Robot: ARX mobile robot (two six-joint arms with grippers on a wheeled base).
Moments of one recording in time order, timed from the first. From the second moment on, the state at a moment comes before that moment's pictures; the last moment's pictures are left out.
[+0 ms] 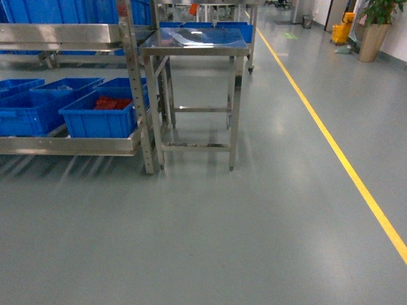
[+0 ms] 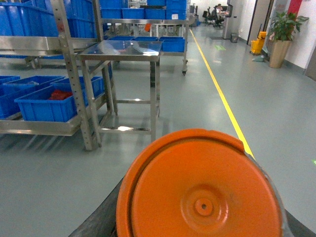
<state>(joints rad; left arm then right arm) 0.00 0.01 0.01 -0.01 0.00 0.00 0.00 0.00 0.01 0.00 0.00 0.01</state>
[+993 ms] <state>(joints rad) 0.00 0.01 0.01 -0.01 0.00 0.00 0.00 0.00 0.01 -0.01 0.00 0.01</state>
